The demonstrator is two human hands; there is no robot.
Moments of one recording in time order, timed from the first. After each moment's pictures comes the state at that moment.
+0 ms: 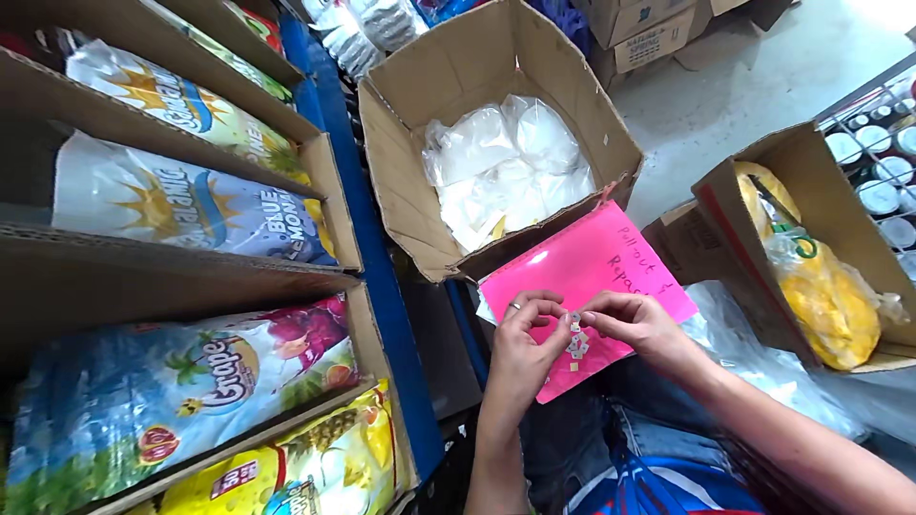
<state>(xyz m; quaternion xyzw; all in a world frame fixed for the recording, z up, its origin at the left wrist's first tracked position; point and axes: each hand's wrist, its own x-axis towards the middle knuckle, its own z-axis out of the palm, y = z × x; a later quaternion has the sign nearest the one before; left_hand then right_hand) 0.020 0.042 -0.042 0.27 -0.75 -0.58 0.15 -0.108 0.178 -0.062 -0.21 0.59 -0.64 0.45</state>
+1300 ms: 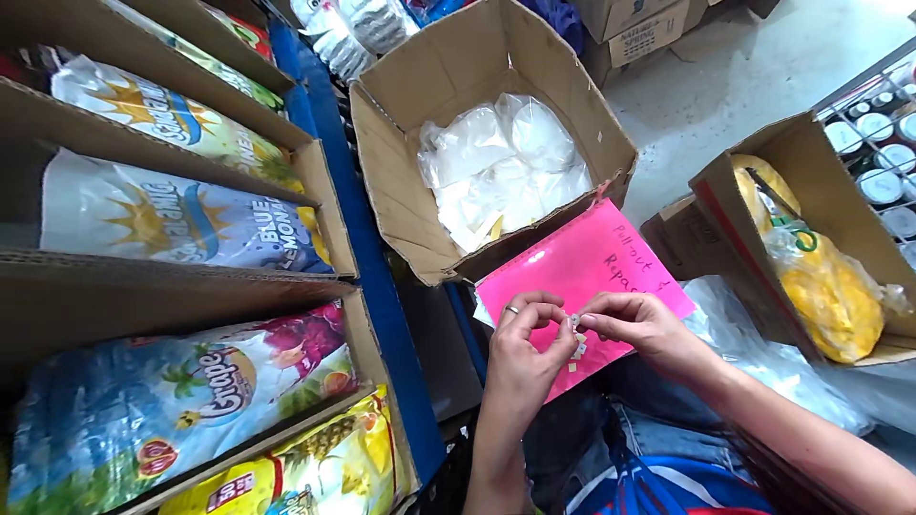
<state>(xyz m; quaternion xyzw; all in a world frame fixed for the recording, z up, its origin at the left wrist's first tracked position) 0.016 0.049 -0.027 0.26 -0.79 -0.53 0.17 -0.114 0.181 -0.053 -0.22 0.55 -0.65 0.49</state>
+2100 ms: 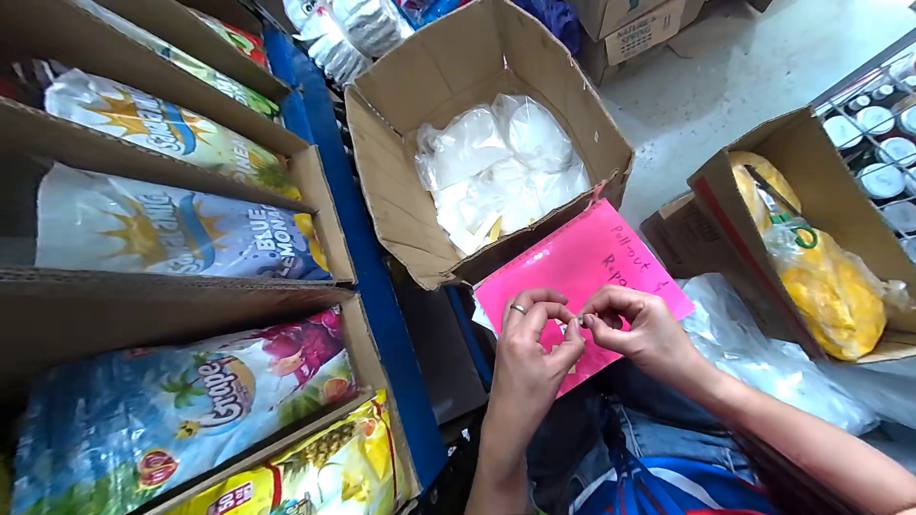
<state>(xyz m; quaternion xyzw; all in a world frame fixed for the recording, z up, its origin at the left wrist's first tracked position) 0.007 0.052 -0.028 0.22 -0.84 -0.45 0.19 -0.106 0.178 -0.054 -0.30 0.66 -0.62 0.31</state>
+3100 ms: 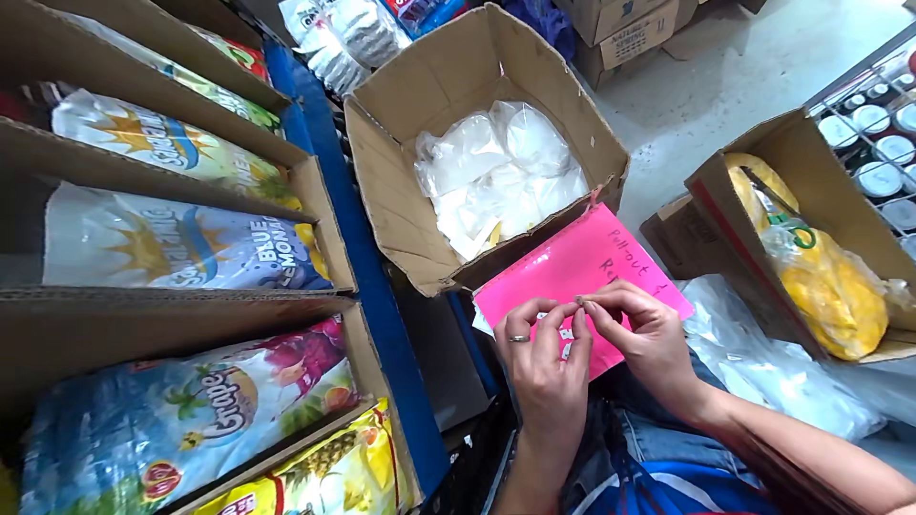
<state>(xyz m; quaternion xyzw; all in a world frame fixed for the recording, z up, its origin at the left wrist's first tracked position) -0.007 0.084 -0.038 0.27 -0.84 -0.28 0.38 -0.091 0.168 -0.057 -0.26 0.65 -0.70 0.16</state>
